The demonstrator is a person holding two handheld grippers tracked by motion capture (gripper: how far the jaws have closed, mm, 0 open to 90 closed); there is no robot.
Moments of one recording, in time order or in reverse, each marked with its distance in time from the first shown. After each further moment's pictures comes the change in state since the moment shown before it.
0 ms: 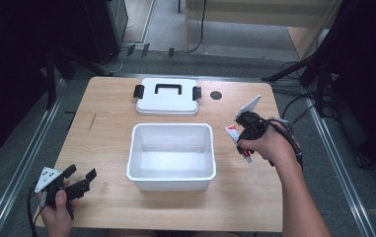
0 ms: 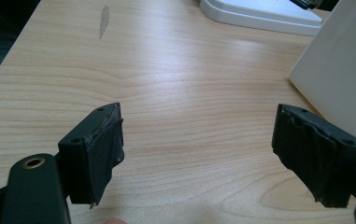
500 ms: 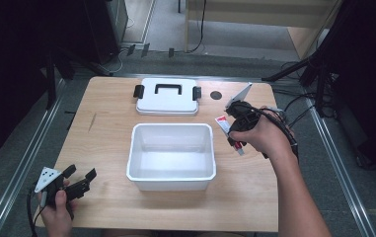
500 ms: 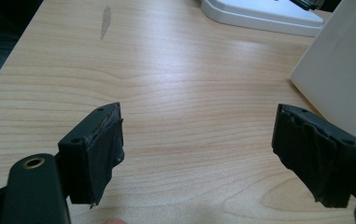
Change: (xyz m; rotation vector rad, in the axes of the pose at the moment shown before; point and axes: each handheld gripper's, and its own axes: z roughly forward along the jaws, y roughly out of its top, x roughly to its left) left arm 0.000 0.000 0.000 -0.005 0.003 -0.005; right arm 0.033 0.014 -0.038 -0.039 0.008 -0.063
